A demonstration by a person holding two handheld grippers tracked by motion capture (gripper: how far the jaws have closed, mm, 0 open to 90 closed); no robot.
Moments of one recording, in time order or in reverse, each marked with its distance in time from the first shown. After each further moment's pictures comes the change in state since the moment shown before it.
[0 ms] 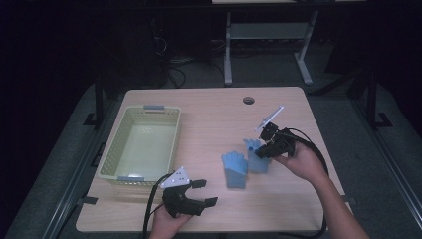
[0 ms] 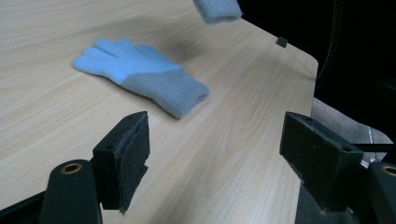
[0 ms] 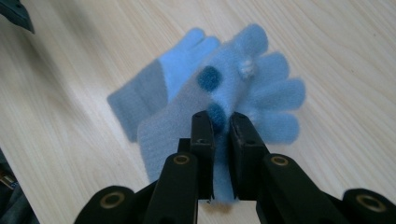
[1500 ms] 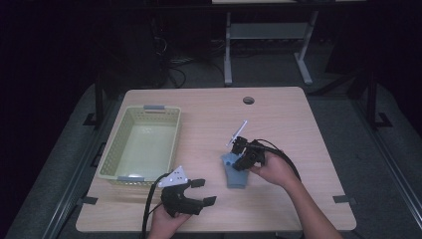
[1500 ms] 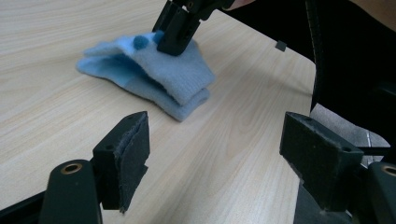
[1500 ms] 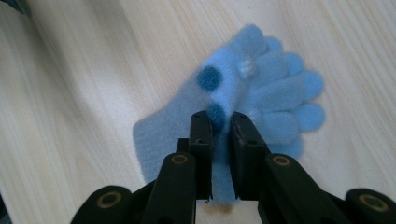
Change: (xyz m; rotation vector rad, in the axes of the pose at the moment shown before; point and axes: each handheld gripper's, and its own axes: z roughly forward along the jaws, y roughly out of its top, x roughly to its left) left arm 0.001 0.001 -0.004 -0.013 -0.004 -0.012; right arm 0.034 0.028 0.071 0.105 0.083 -0.120
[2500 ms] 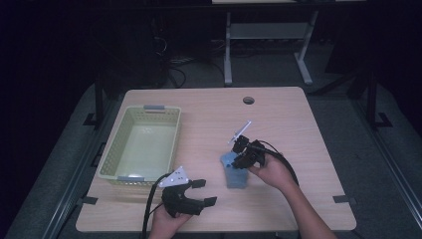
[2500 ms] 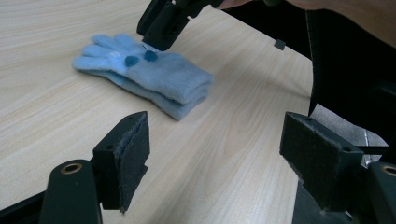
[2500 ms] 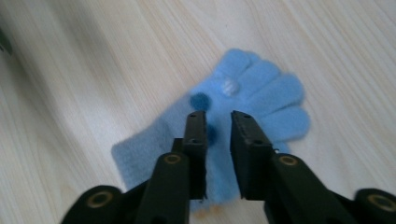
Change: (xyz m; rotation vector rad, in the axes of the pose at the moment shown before) left arm 0.000 -0.001 0.002 0.005 -0.005 -0.001; right arm -0.001 -0.004 0.003 -0.090 -0.053 0.067
